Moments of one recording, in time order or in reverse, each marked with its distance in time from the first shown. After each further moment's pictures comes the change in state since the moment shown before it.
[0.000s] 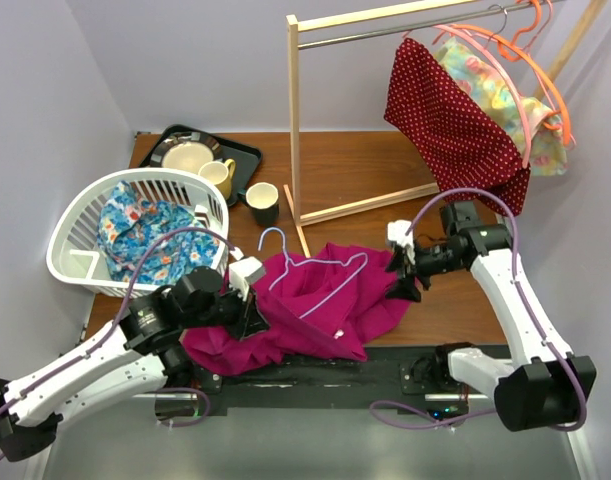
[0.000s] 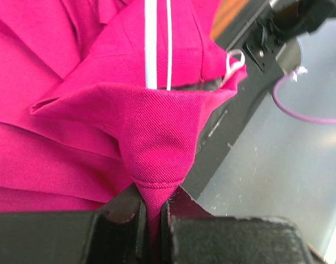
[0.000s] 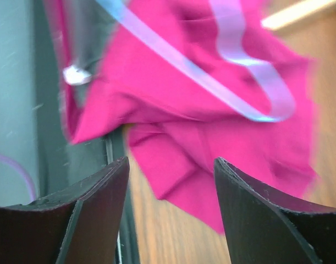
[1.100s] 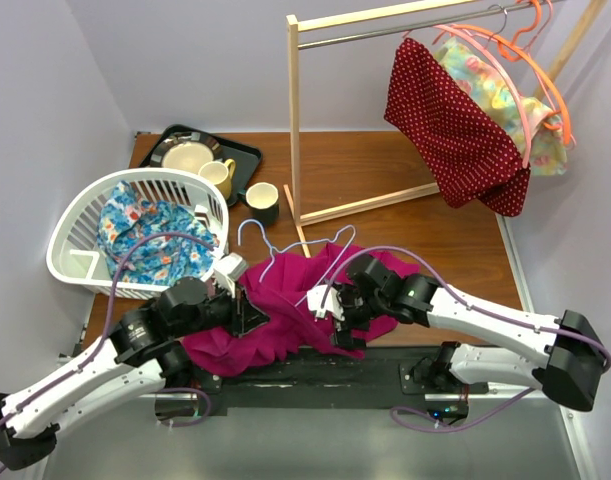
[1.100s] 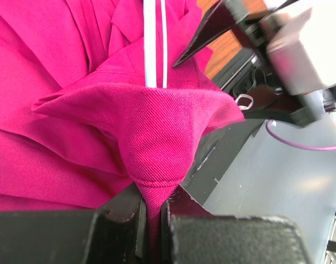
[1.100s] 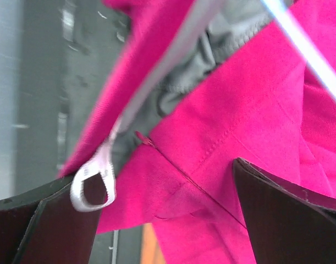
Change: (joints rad) left arm 0.000 -0.151 -0.103 0.123 -0.109 -0.156; right arm 0.870 -0.009 -0.296 0.676 0.490 0.554
